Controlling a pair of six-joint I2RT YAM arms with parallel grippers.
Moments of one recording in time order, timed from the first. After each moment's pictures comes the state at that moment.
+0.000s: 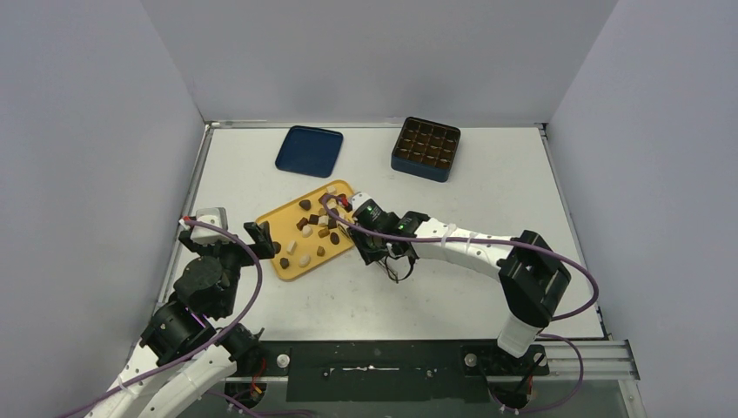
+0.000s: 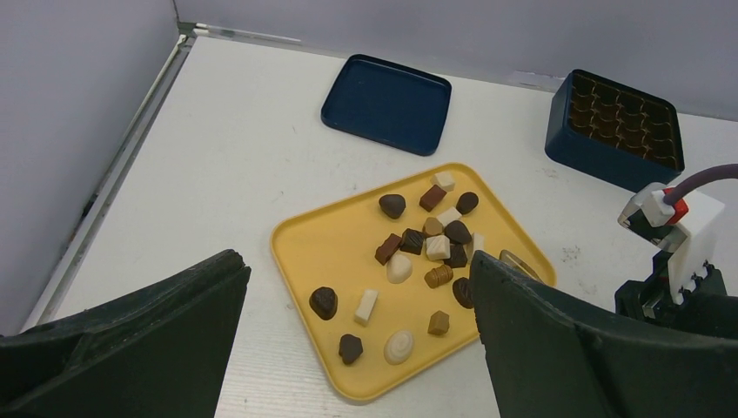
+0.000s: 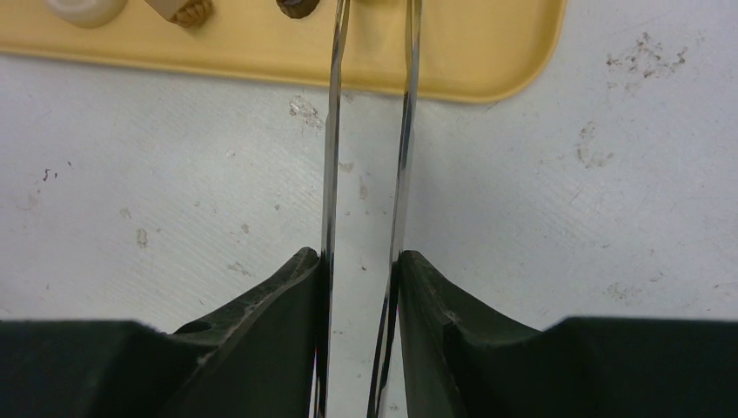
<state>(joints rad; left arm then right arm) -0.71 0.37 0.71 -0.47 -0.74 -0.26 0.94 1.70 1.20 -0.48 0.12 0.25</state>
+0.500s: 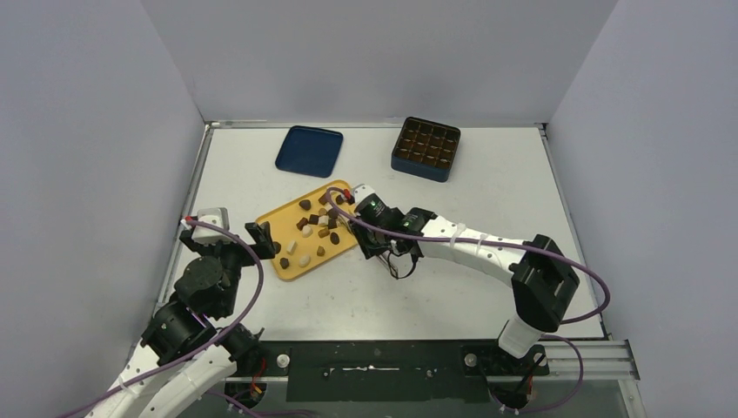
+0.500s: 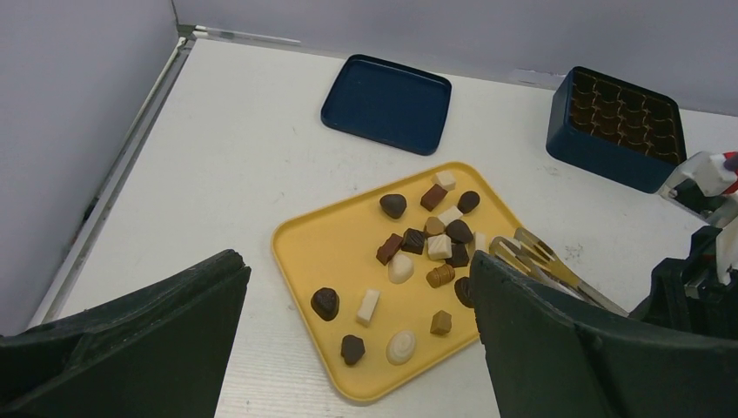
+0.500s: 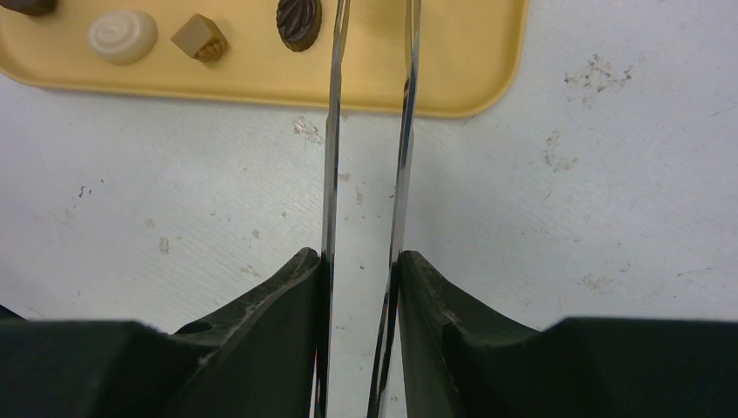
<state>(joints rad) -0.71 0.36 0.70 -0.47 -0.74 -0.25 0.94 1.66 1.22 -0.50 0.14 0.27</state>
